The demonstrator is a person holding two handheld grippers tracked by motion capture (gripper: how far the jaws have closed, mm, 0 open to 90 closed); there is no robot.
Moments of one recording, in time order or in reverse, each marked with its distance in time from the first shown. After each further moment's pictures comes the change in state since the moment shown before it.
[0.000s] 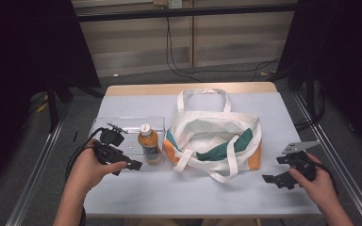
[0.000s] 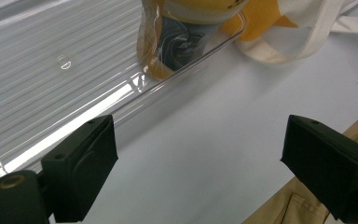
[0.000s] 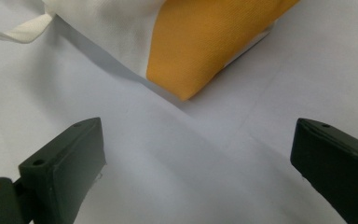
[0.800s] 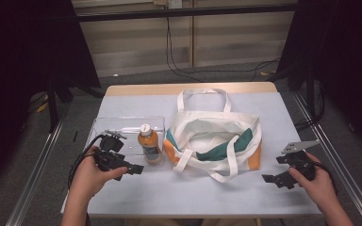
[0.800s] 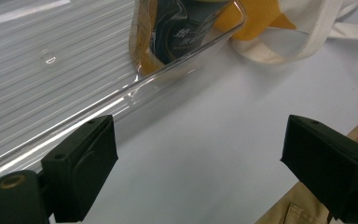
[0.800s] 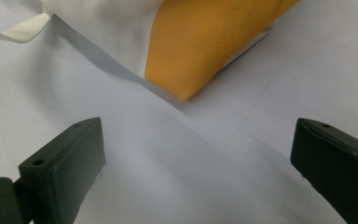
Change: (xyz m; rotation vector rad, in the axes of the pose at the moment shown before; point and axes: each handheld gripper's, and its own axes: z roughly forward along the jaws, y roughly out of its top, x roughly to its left) left arm 0.002 -0.015 0.010 -0.047 -0.024 -0.002; right arm -0.001 0.001 0.001 0.005 0.001 -0.007
